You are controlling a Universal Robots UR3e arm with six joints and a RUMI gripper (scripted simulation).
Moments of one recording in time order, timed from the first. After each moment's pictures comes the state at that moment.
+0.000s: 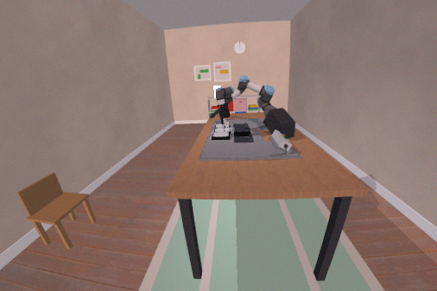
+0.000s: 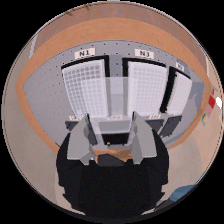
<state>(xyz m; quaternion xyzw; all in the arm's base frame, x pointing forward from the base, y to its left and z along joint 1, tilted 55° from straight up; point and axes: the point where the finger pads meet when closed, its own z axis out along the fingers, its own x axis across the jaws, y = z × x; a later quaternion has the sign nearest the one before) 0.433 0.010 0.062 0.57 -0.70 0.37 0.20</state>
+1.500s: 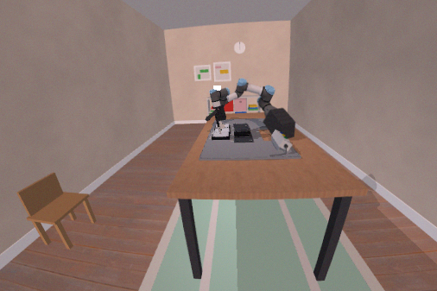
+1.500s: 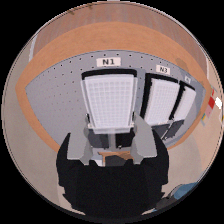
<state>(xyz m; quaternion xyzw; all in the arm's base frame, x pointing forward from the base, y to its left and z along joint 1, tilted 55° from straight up) 0.476 0.039 0.033 0.57 -0.70 0.37 0.21</state>
